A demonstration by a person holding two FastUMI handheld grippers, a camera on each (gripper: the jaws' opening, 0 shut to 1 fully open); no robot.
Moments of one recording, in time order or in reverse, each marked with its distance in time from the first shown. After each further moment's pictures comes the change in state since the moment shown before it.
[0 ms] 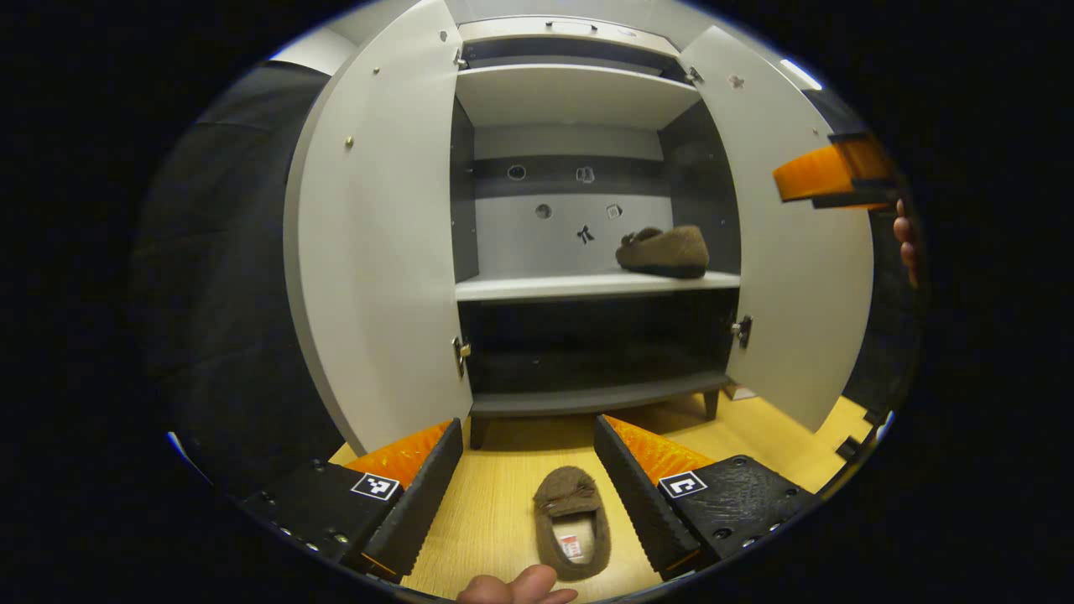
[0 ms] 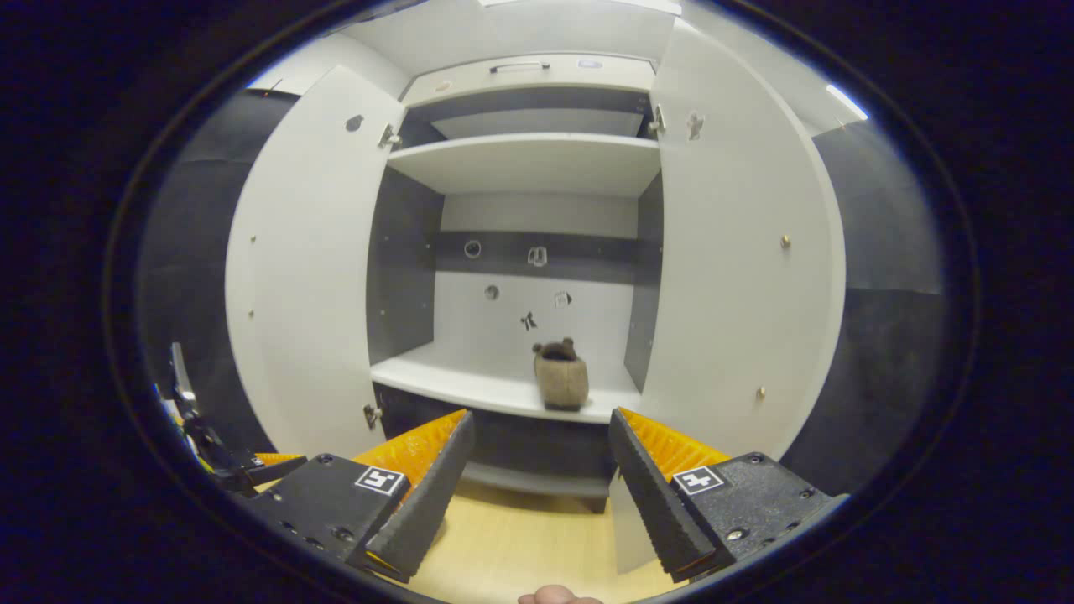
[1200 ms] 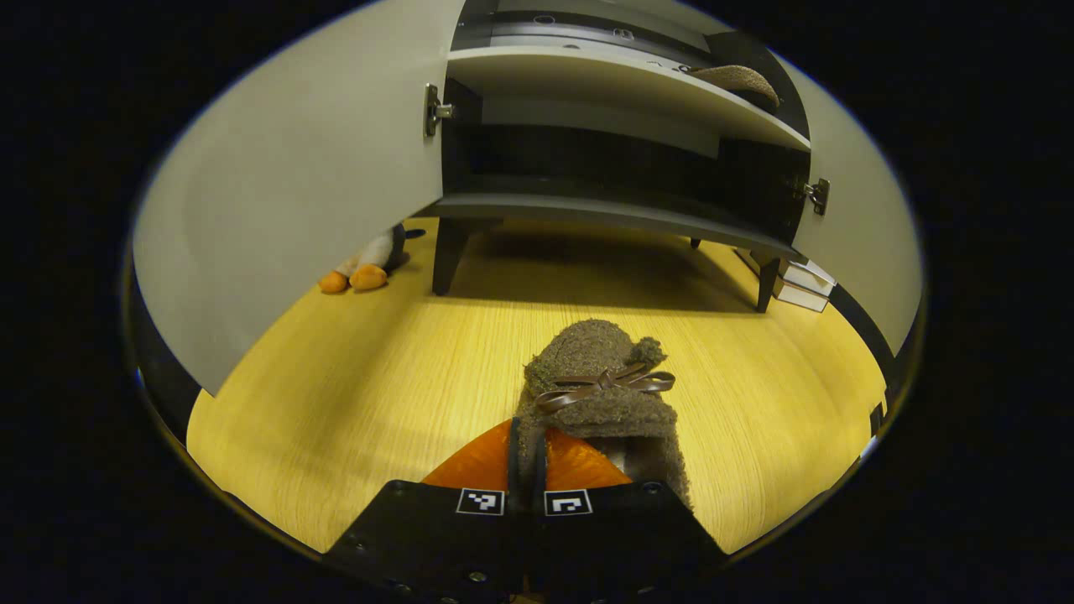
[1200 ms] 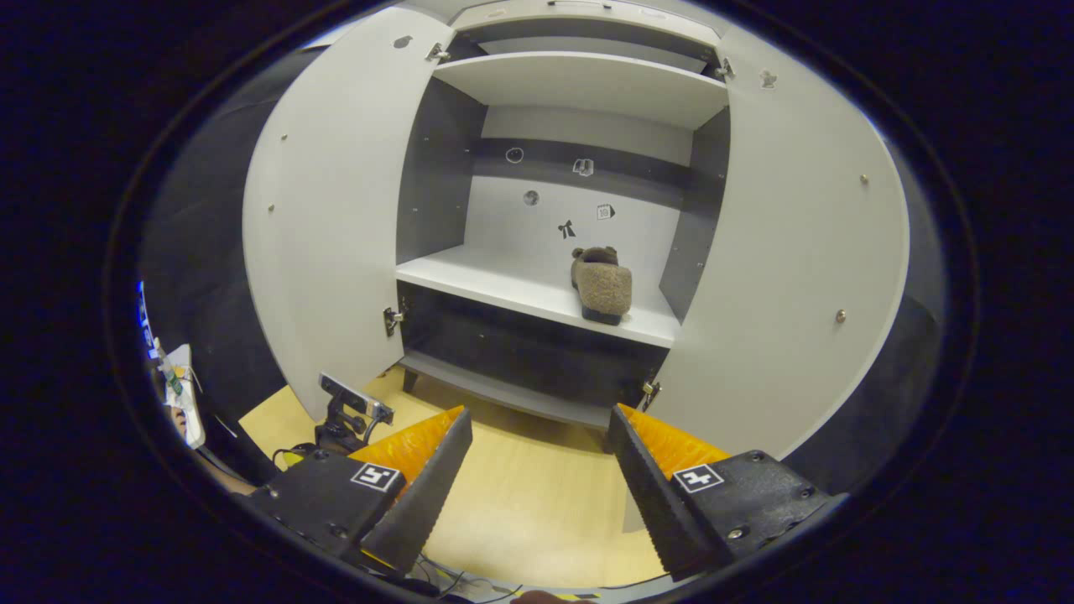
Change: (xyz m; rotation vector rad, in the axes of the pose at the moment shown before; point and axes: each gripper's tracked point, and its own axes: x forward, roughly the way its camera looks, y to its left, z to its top) left arm 0.067 -0.021 -0.149 -0.145 0.369 -0.048; right arm -0.001 0.025 -0.048 -0.105 0.234 0.067
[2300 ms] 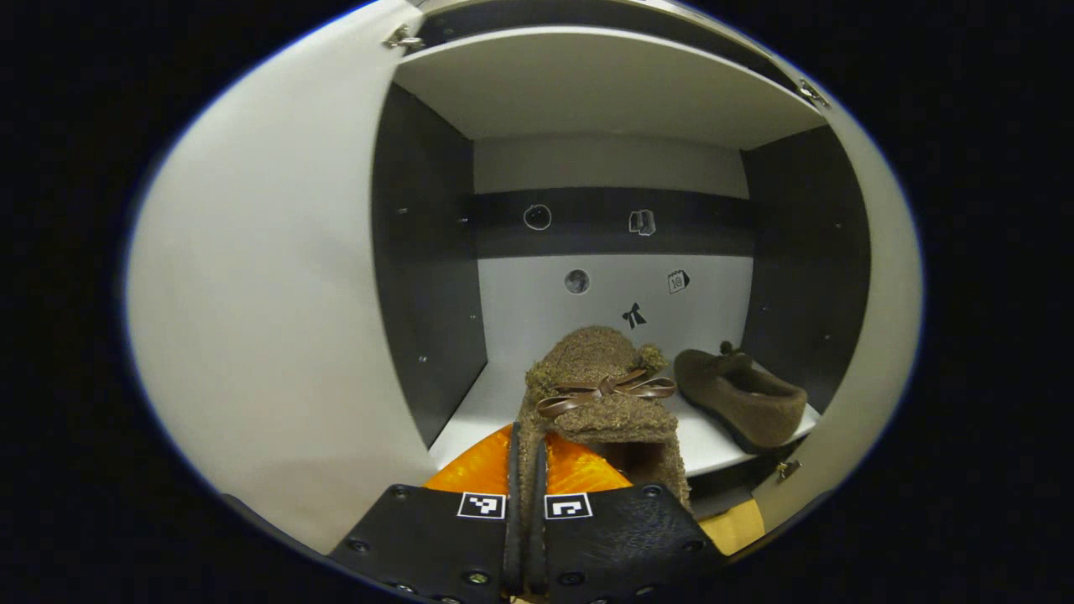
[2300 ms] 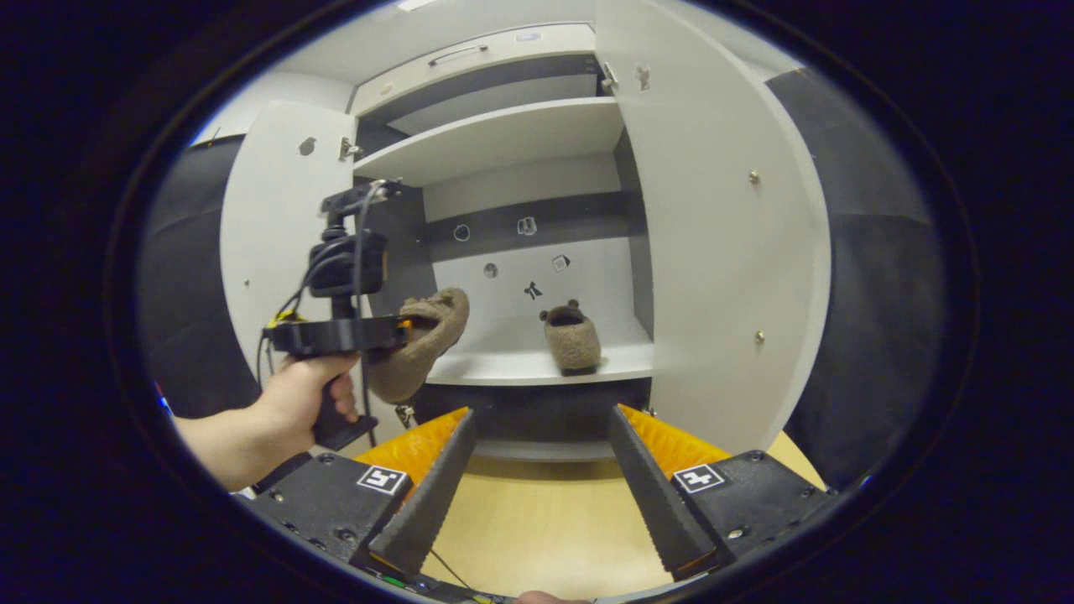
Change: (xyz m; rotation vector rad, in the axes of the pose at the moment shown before) left arm -0.052 -0.028 0.455 0.103 -0.367 0.144; right arm -0.031 -0.033 0.051 0.330 -0.171 0.005
